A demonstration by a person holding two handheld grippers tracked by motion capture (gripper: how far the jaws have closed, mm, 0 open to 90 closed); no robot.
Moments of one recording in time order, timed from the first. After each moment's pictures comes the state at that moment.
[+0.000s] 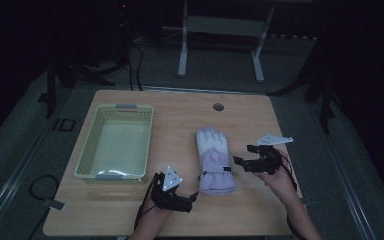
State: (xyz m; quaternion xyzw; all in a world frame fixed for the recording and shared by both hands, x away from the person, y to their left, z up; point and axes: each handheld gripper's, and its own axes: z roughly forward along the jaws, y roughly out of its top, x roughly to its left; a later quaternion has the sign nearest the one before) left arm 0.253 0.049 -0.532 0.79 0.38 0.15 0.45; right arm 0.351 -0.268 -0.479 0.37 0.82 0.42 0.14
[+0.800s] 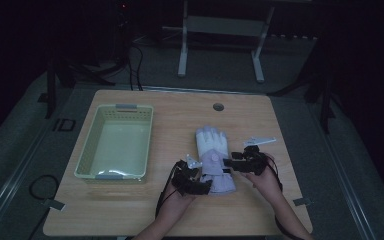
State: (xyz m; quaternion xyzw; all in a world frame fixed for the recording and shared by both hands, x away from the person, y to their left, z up) left arm 0.294 0.000 -0.540 0.80 0.46 0.08 0.38; right arm 0.366 -0.243 -0.516 0.41 0.82 0.40 0.06
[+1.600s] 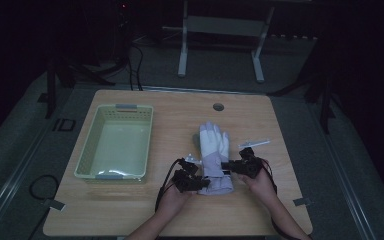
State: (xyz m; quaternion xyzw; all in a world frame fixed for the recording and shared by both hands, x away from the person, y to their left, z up) left arm 0.312 0.005 -0.544 0.82 0.41 -0.03 0.39; right arm 0.364 -0.233 -0.527 0.43 0.82 0.37 0.01
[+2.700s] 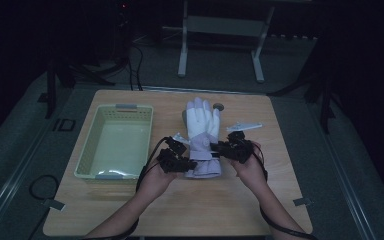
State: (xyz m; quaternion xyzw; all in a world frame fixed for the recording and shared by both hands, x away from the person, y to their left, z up) left arm 0.333 0.051 -0.468 0.85 0.39 0.01 0.36; right arm 0.365 -0.178 -0.453 0.40 0.82 0.41 0.10
